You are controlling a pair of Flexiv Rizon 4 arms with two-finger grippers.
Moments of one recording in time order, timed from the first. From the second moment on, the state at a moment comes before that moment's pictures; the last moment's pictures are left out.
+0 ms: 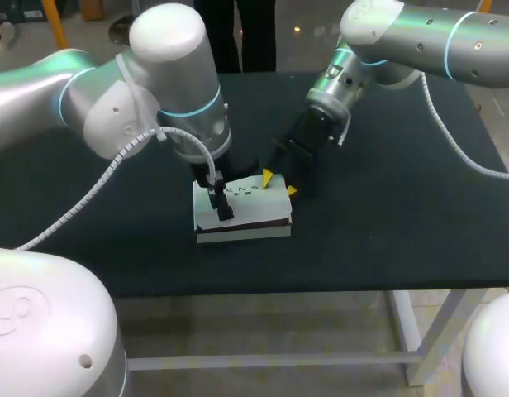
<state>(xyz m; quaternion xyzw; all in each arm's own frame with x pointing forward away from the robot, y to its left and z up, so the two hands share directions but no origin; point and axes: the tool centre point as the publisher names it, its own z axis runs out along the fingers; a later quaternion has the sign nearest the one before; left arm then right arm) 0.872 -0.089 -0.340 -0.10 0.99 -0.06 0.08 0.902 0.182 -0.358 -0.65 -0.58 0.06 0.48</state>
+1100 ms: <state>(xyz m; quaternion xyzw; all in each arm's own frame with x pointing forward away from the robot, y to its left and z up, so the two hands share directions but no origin) 0.872 -0.093 -0.348 -0.09 0.98 -0.04 0.14 0.903 0.181 -0.358 -0.65 -0.58 0.06 0.48</state>
